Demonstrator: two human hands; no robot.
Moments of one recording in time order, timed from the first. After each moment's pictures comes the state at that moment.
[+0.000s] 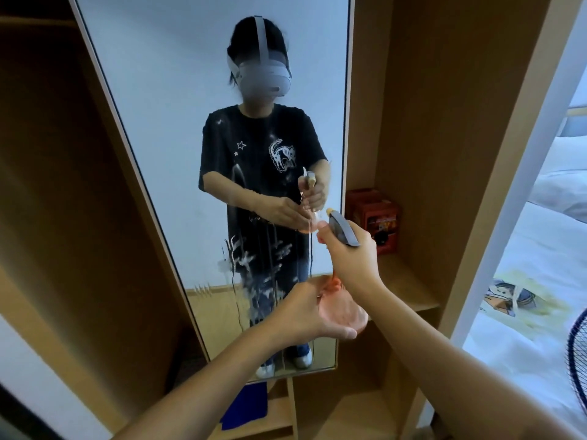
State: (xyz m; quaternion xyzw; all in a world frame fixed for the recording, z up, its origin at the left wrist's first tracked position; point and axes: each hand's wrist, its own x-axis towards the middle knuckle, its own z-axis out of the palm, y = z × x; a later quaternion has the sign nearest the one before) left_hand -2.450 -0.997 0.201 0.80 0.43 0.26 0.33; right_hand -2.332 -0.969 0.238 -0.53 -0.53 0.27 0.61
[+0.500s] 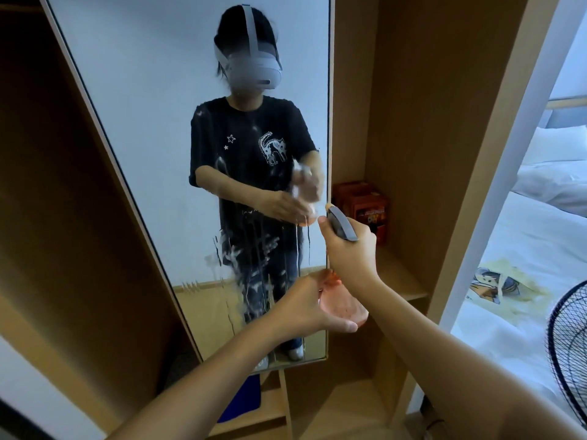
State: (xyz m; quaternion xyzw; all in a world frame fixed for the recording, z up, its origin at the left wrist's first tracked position) left_hand -2.429 -0.995 0.194 0.81 0.41 0.25 0.34; right_hand -2.315 -0.972 0.232 -0.55 -0.51 0.25 0.61
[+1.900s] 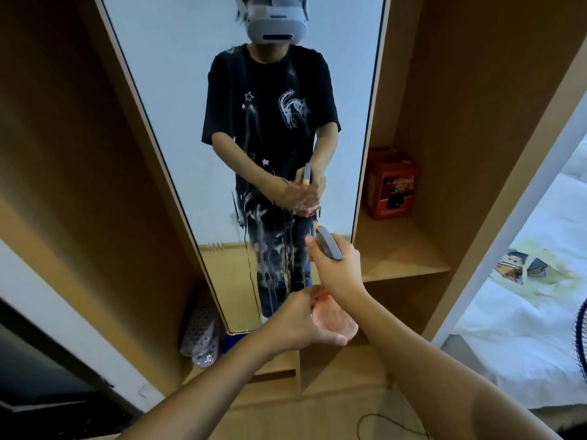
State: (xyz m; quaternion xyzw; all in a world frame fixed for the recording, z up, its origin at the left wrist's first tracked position) left_hand -2.482 -1.019 0.109 0.74 0.49 0.21 0.41; right_hand -2.371 -0.981 0.149 -0.56 -0.55 0.34 0.51
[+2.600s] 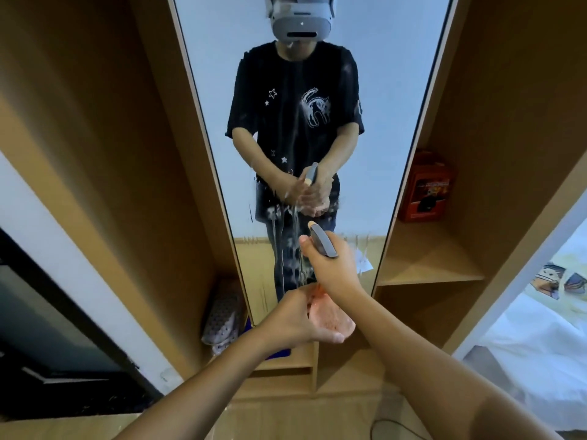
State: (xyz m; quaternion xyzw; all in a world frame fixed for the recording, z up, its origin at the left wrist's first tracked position) left_hand -2.541 -1.028 0.114 0.71 0.50 0.25 0.42; right_hand -2.436 -0.978 0.149 -0.53 -0.59 0.37 0.49
